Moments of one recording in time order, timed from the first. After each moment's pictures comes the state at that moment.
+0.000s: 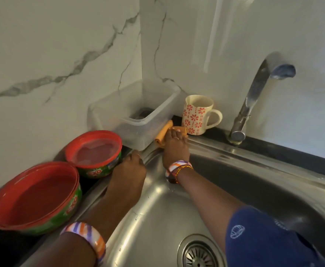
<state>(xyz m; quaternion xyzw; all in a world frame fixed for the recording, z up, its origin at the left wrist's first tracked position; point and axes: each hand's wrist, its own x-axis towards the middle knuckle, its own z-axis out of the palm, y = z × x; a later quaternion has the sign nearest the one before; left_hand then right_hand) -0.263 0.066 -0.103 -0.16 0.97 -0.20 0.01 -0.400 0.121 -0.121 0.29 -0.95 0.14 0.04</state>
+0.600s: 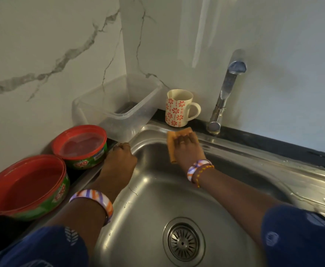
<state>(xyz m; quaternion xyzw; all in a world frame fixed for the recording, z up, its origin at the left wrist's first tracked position) -0.271 0.083 -0.083 -0.13 0.94 -0.29 0.12 -0.399 0.212 -0.112 0.37 -0.91 -0.17 0.09</state>
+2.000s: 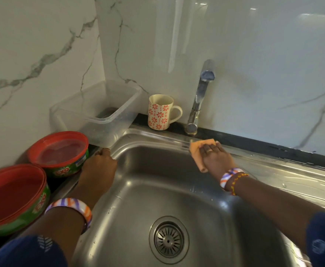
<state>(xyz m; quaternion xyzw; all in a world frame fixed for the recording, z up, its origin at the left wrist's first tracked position) -0.260 0.078 -0.086 -0.14 0.96 -0.25 0.05 -0.425 0.332 -0.119 0.32 -0.92 -0.17 0.16</state>
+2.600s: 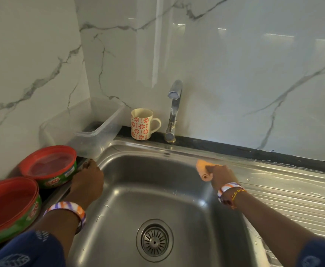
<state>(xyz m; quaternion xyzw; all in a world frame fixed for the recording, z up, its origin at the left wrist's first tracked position) -0.258 0.077 -0.093 -0.16 0.97 -0.17 0.07 -0.364 0.400 -0.085 0.10 -0.99 0.07 0.02</state>
